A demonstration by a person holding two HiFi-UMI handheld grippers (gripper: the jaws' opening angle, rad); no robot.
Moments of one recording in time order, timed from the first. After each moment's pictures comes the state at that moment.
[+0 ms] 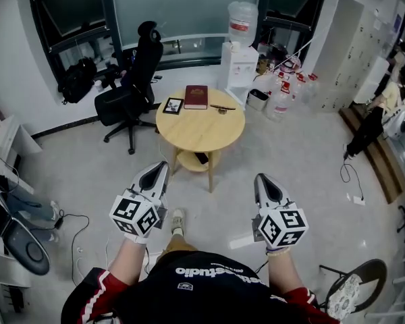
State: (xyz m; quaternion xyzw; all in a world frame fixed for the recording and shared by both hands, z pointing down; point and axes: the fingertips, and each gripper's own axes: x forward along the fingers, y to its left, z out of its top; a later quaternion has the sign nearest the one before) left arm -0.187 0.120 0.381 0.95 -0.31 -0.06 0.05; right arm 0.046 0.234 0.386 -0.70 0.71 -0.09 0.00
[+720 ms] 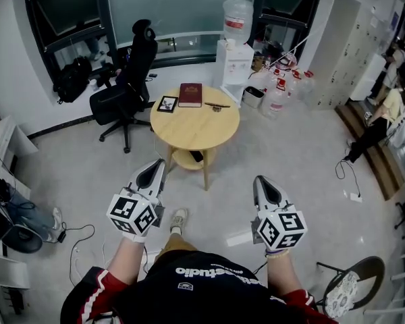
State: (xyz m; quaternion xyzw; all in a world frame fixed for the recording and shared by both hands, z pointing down) left arm -0.171 0.122 0.376 0.95 -0.31 -0.07 0.05; right arm 0.060 0.250 0.388 -0.71 0.70 -0.09 -0.01
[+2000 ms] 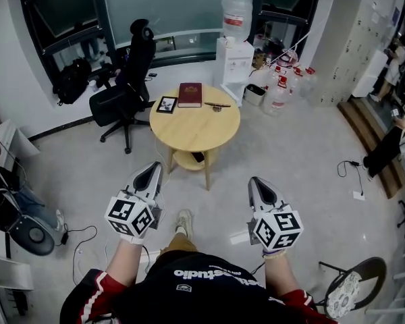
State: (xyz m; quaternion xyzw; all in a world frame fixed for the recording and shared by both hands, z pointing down) left arm -0.166 0.105 0.385 0.94 -0.32 -0.04 0.06; right arm 0.063 0.230 0.400 -0.70 0.71 -0.11 -0.01
